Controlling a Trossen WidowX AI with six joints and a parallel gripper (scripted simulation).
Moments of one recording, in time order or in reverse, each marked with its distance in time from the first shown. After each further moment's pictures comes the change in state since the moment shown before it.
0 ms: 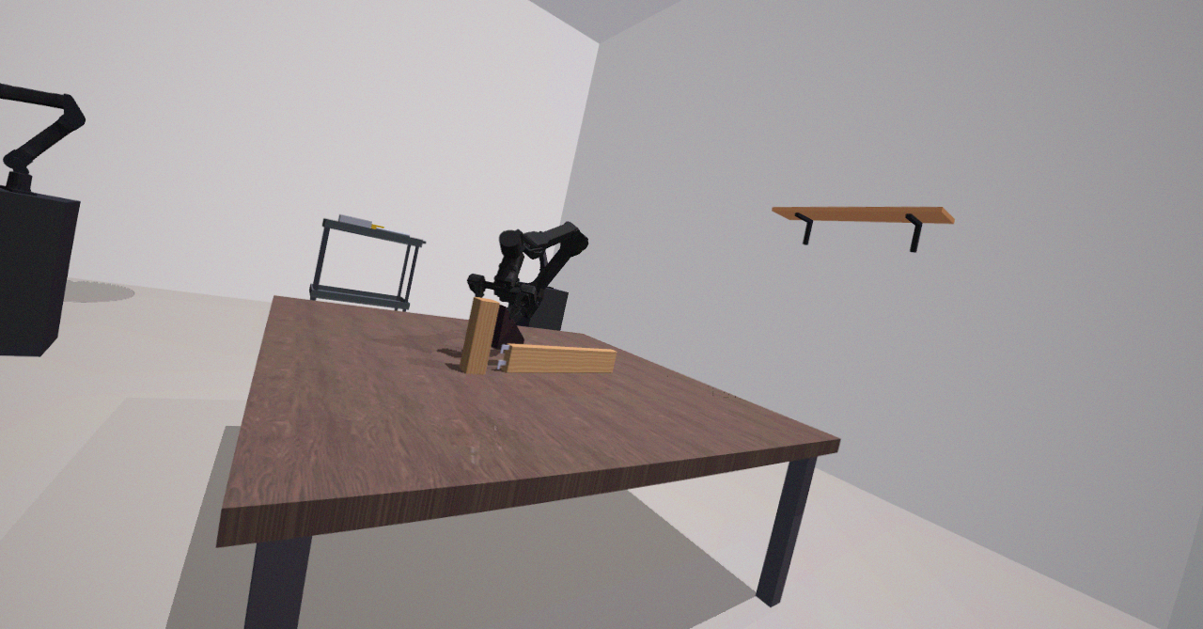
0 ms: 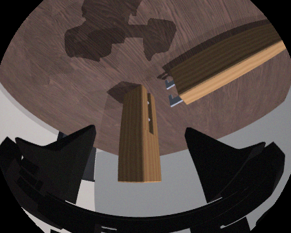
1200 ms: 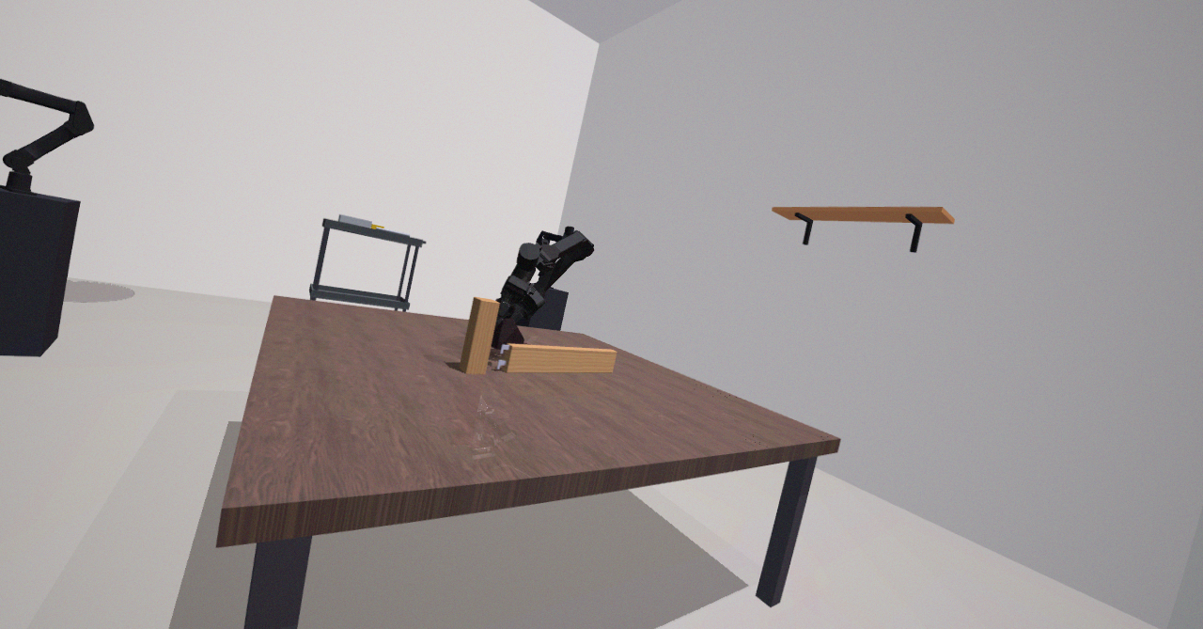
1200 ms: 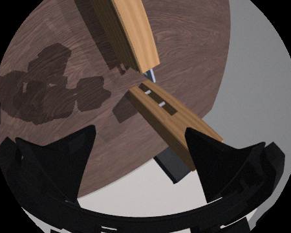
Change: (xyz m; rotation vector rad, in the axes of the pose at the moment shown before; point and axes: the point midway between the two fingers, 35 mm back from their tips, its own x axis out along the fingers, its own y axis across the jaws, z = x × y) arm 0.015 -0.018 0.012 1.214 0.148 0.054
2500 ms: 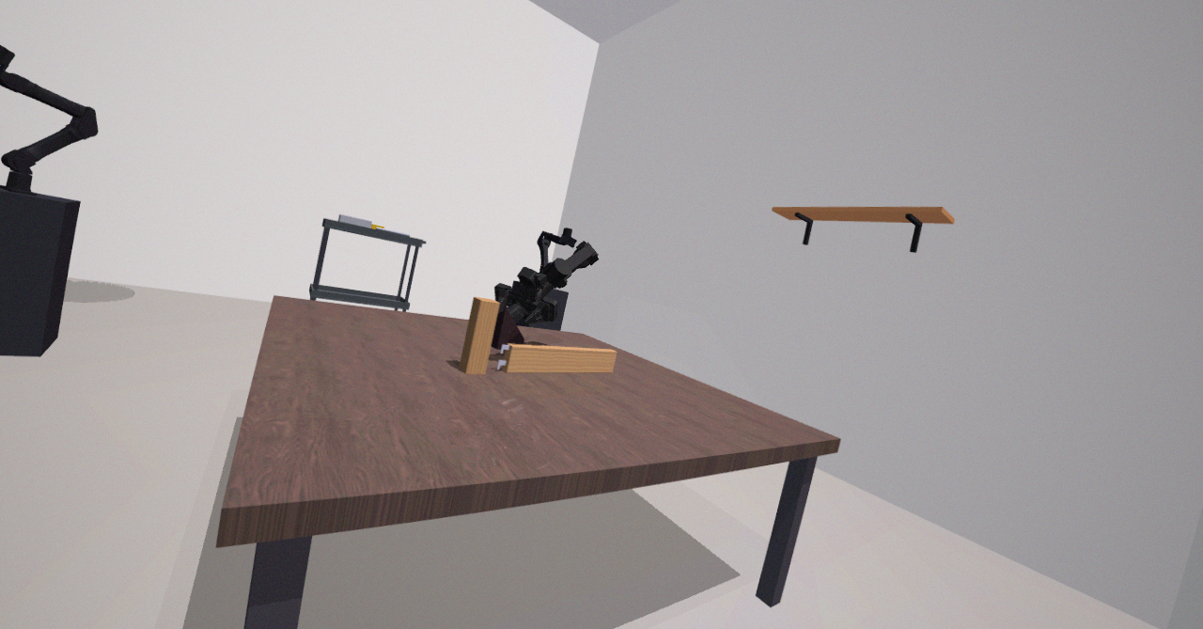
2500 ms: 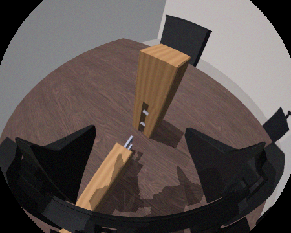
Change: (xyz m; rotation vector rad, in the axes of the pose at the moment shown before) arm -0.010 -0.023 0.033 2.049 -0.129 -0.404
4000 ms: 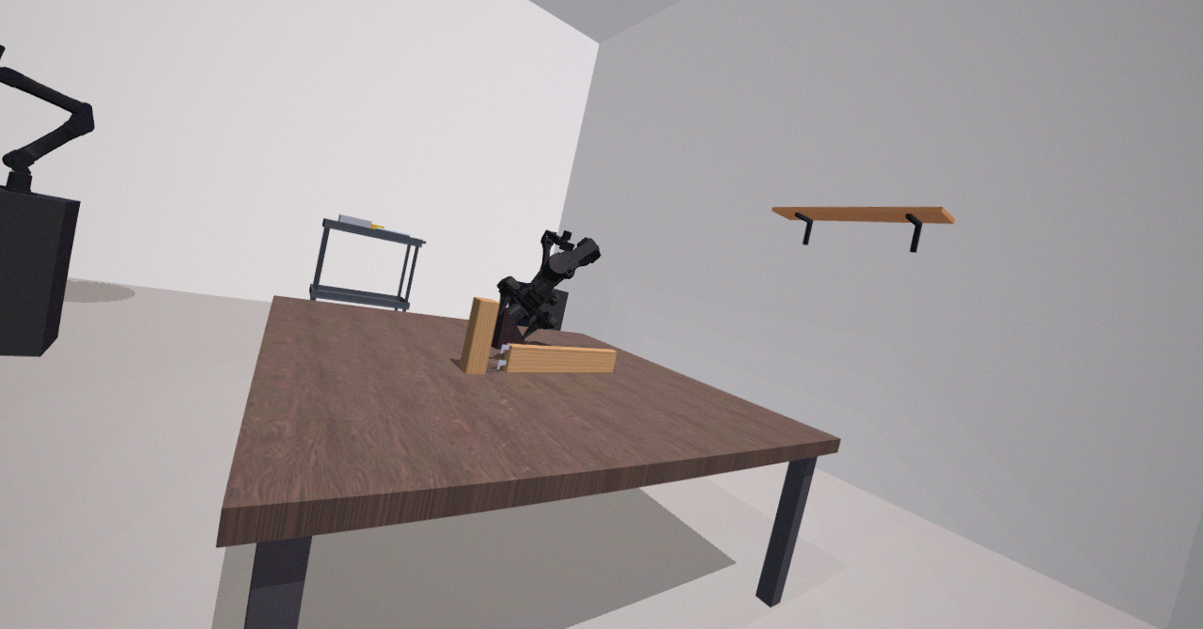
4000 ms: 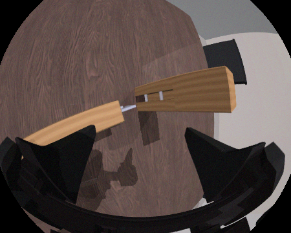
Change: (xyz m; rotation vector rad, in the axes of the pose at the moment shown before) arm 0.007 0.009 -0.013 -0.835 0.352 0.074
